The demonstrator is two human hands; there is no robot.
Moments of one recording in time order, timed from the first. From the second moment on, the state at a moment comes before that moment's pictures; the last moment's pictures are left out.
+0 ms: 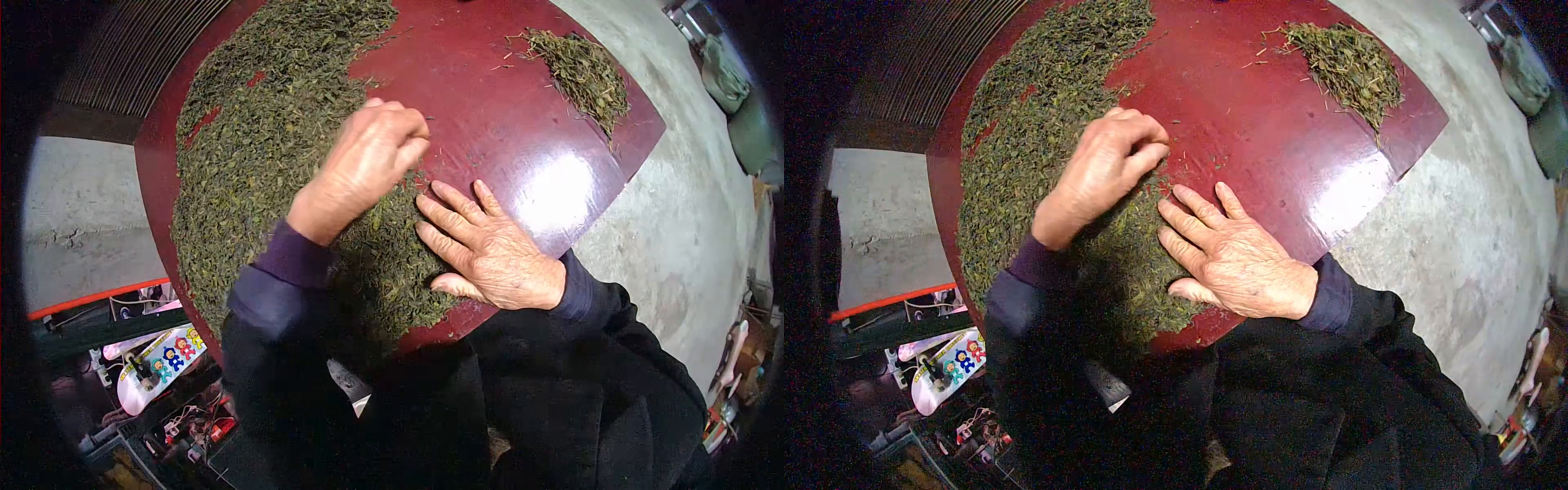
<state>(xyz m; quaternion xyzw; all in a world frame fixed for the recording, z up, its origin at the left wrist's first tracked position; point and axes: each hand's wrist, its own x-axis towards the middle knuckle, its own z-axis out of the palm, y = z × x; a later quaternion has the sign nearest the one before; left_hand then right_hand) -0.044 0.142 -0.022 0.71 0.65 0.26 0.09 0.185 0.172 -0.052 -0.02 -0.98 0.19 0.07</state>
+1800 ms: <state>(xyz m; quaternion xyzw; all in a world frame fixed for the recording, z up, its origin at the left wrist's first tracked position) -0.086 0.095 -0.009 0.68 0.71 0.17 0.07 0.193 0.325 -0.055 -0.17 -0.98 -0.11 0.05</state>
